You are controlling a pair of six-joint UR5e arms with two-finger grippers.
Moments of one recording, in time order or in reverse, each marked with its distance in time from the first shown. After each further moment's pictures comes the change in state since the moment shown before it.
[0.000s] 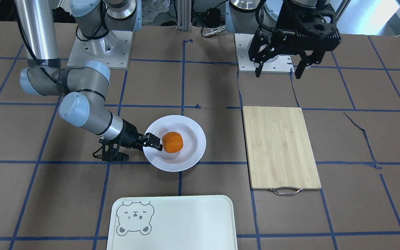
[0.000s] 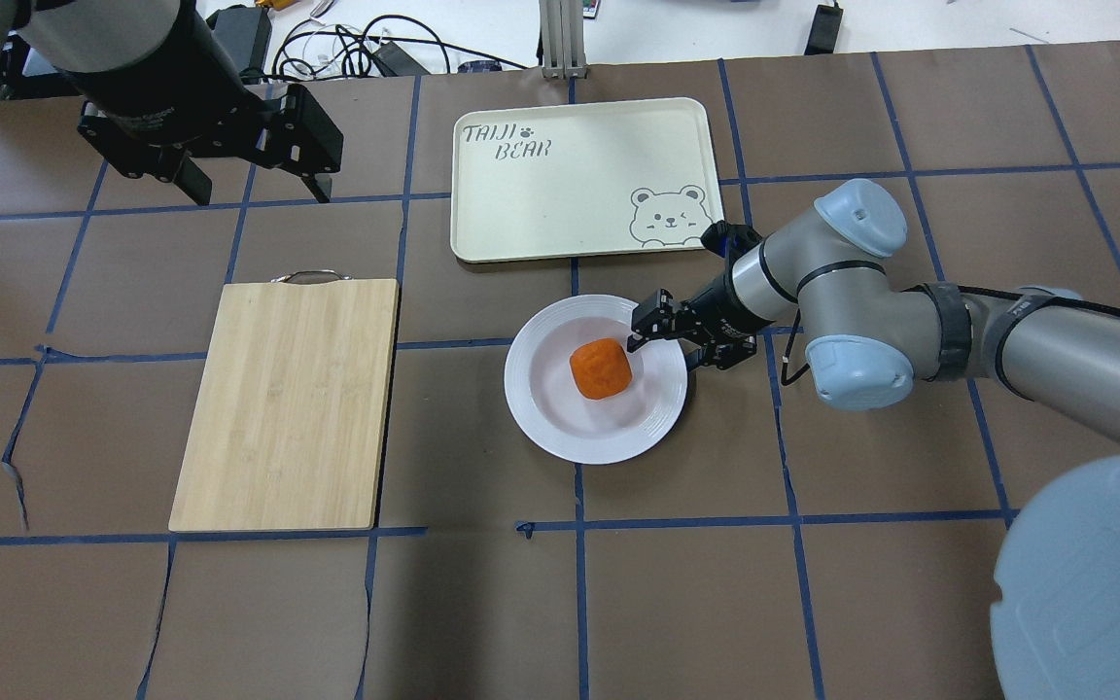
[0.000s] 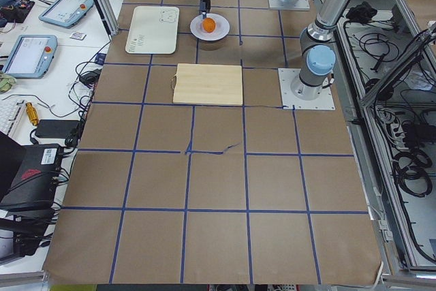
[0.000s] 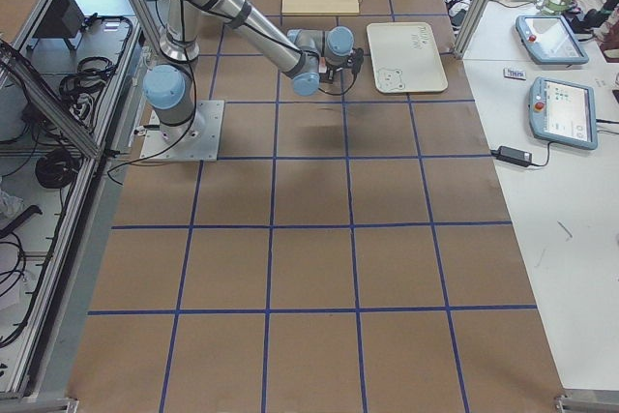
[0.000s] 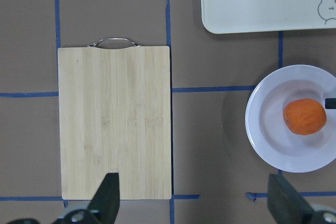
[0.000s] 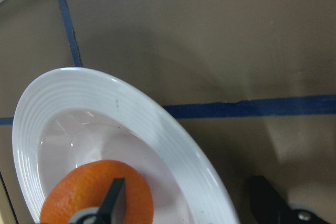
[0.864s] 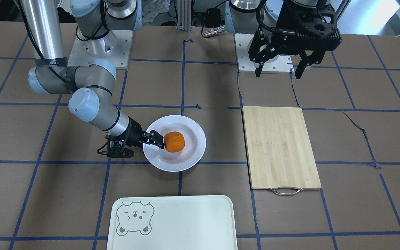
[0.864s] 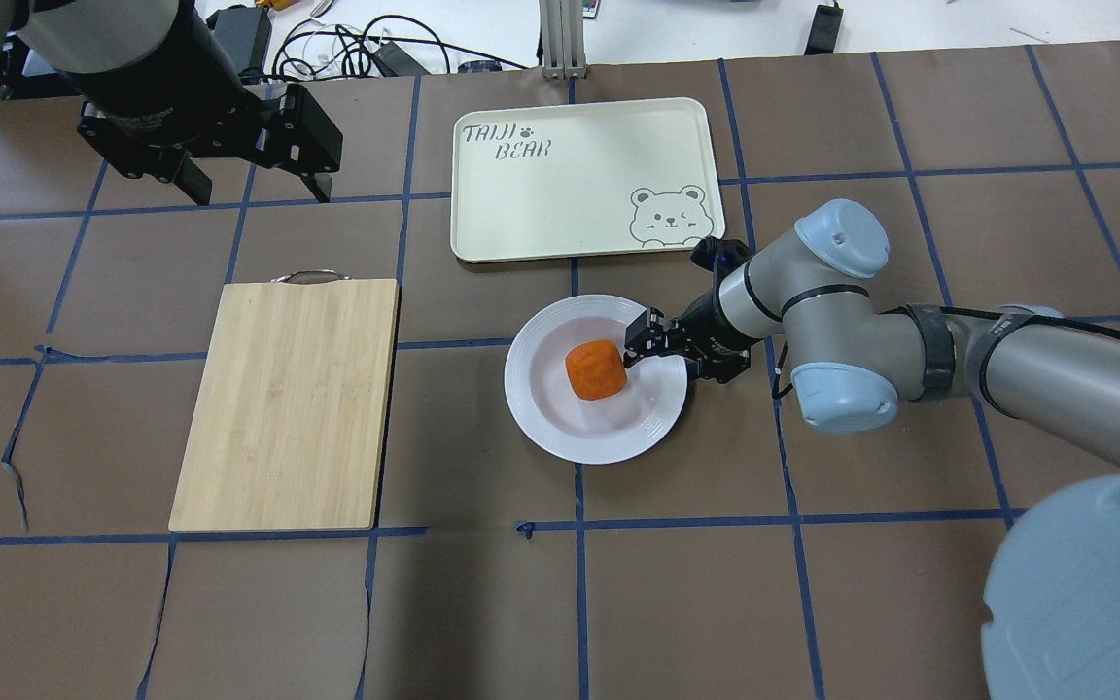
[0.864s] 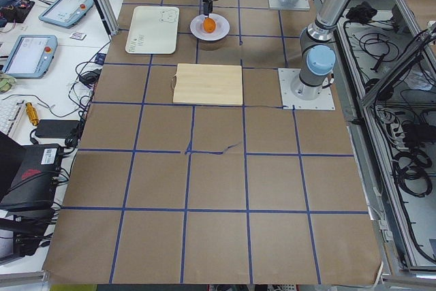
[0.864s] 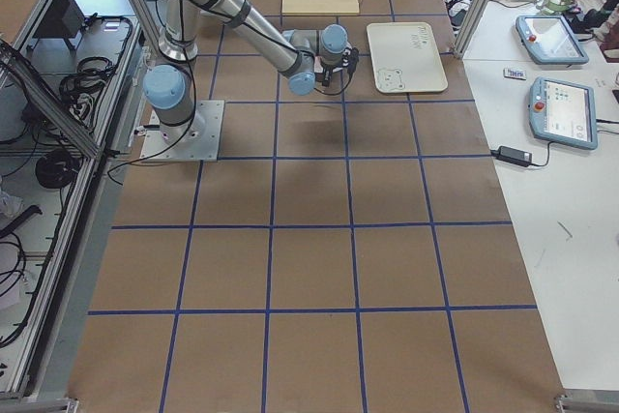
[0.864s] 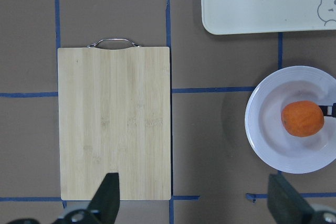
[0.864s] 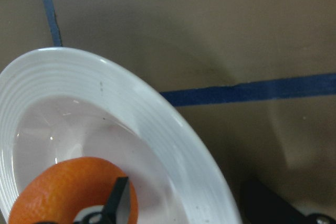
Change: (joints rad) left arm 0.001 0.001 -0.001 0.001 -0.002 0.000; right arm 0.028 -0.005 0.042 -0.068 -0.051 0.017
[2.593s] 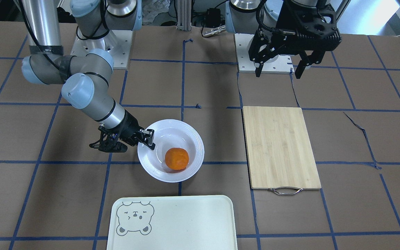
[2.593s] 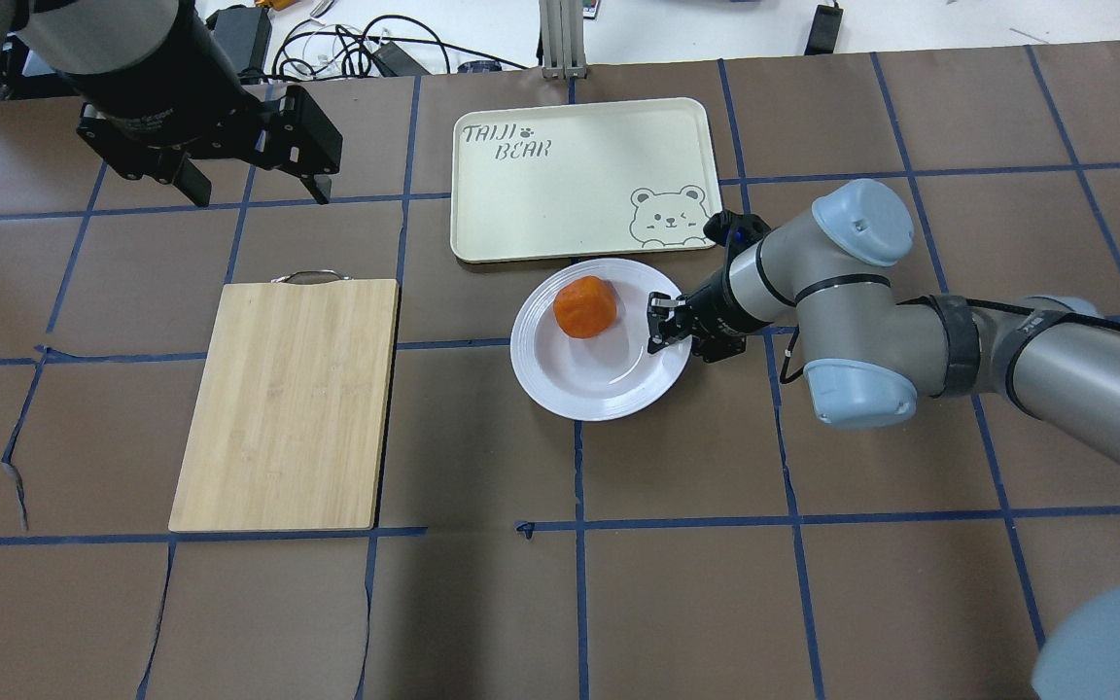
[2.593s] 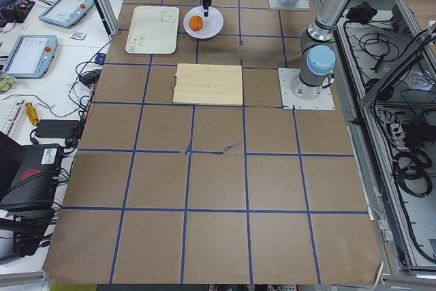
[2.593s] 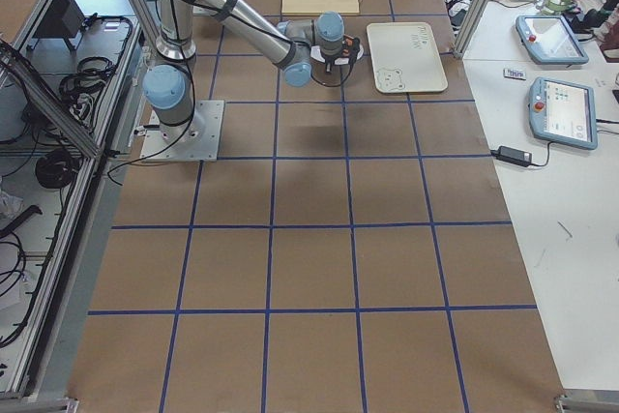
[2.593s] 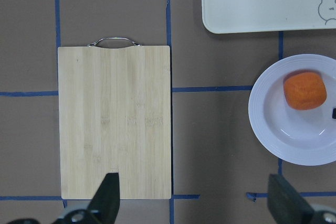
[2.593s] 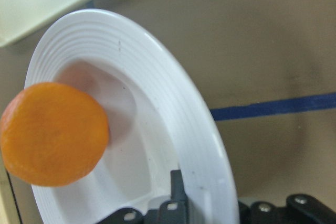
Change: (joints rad) left arm 0.000 0.000 0.000 -0.003 0.001 0.000; right arm -0.007 -0.079 -0.034 0.003 -0.007 0.077
